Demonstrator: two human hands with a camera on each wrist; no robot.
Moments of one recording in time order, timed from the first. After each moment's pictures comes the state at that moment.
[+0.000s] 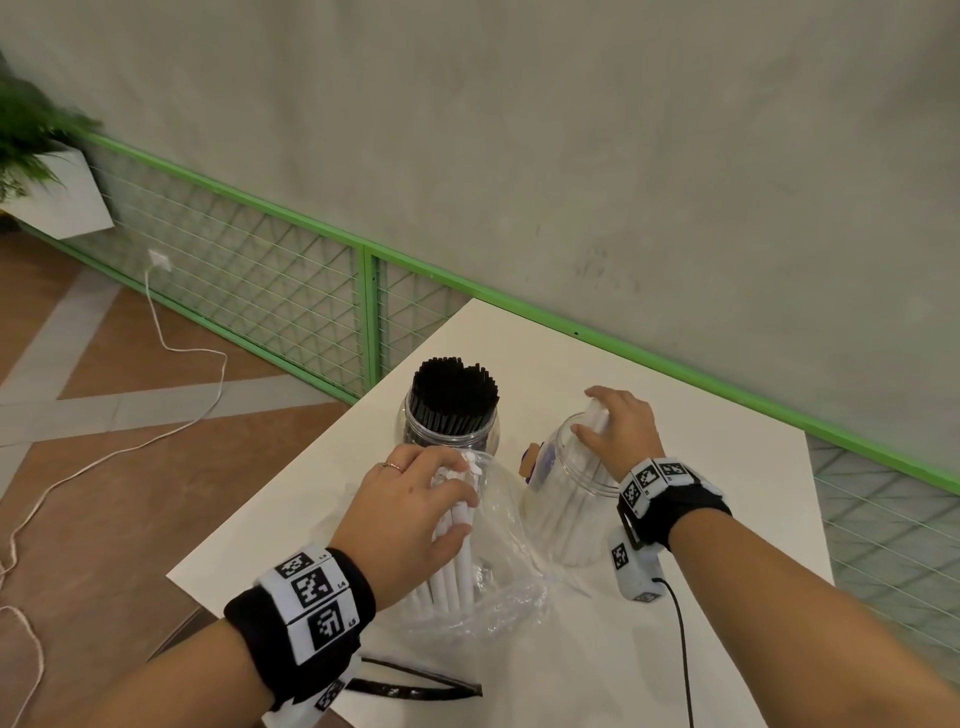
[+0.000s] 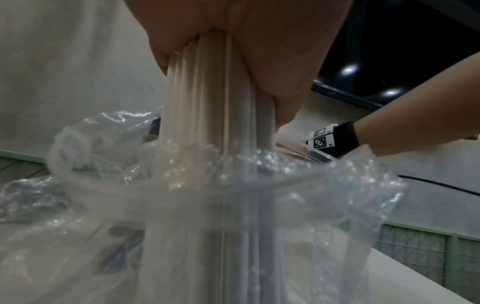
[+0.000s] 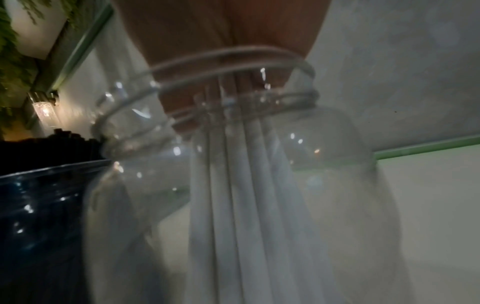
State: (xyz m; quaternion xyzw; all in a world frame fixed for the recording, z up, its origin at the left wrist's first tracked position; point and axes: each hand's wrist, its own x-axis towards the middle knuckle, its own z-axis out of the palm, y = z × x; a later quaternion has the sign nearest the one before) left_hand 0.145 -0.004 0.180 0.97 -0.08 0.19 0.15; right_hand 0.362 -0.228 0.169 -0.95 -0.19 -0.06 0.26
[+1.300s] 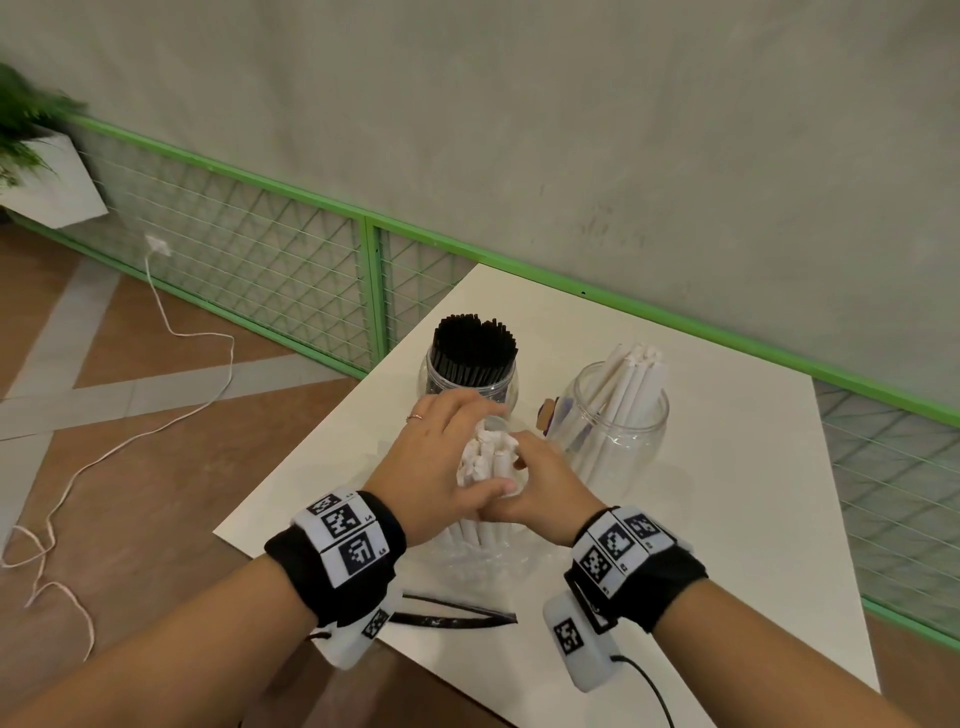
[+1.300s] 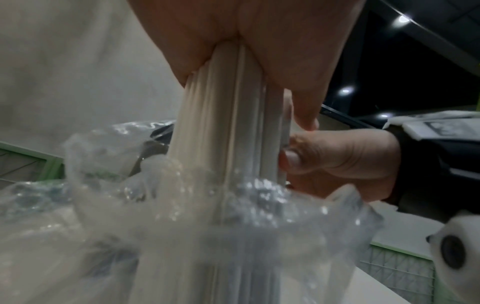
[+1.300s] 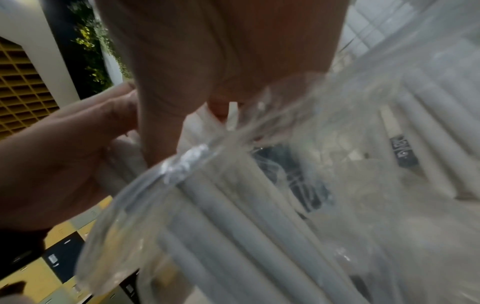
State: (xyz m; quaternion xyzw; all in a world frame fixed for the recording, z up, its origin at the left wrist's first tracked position) left_hand 0.133 -0.001 0.186 0.93 -0.10 0.19 0.30; right_hand 0.203 -0.161 0.158 -0.85 -0.31 0.13 0.41
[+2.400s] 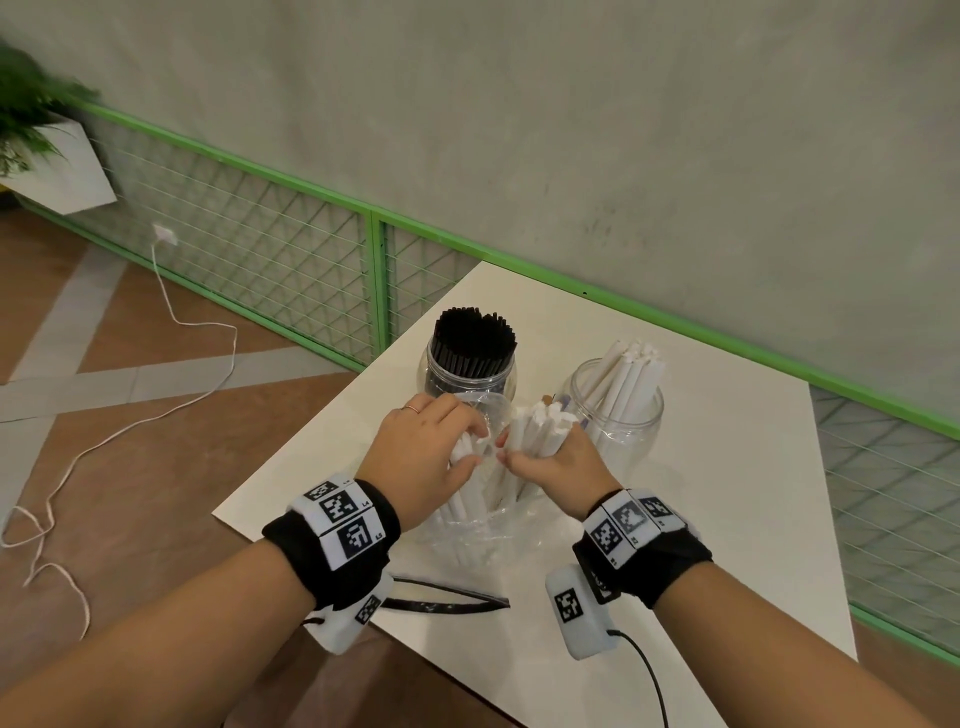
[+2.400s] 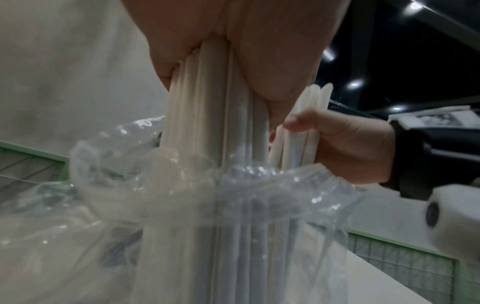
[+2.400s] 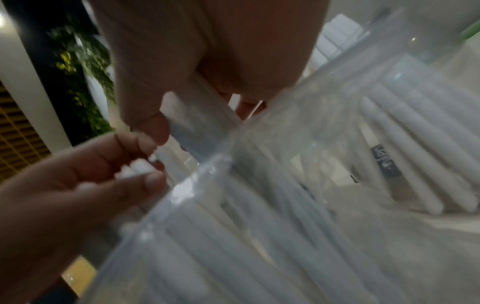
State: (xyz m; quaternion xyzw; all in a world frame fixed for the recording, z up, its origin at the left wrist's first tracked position) left_hand 0.130 0.004 0.175 0.96 -0.08 0.19 0.19; right_hand 0.202 -0.178 0.179 -0.76 -0.27 0.14 0.57
